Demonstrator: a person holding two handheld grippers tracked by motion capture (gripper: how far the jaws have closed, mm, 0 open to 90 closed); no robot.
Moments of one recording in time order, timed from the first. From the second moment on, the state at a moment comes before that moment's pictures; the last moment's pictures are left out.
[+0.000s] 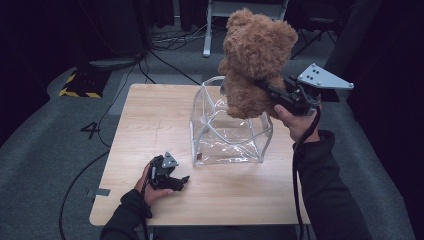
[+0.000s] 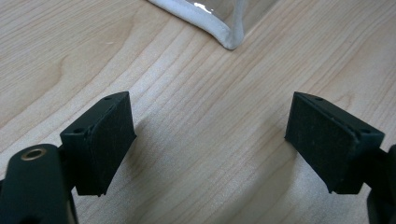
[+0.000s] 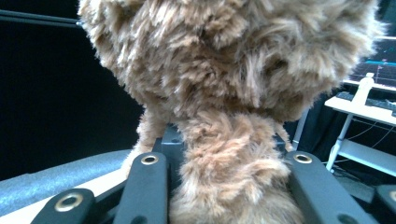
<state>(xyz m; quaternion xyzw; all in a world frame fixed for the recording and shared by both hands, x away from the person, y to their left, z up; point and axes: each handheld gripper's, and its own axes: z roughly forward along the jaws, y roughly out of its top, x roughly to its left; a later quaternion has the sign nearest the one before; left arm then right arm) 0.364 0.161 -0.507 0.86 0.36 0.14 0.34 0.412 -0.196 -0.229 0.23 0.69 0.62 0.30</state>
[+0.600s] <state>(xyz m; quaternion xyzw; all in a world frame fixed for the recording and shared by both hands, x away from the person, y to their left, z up) 0.364 0.161 -0.507 0.86 0.36 0.14 0.34 0.423 -0.177 -0.251 0.24 0.71 0.60 0.27</state>
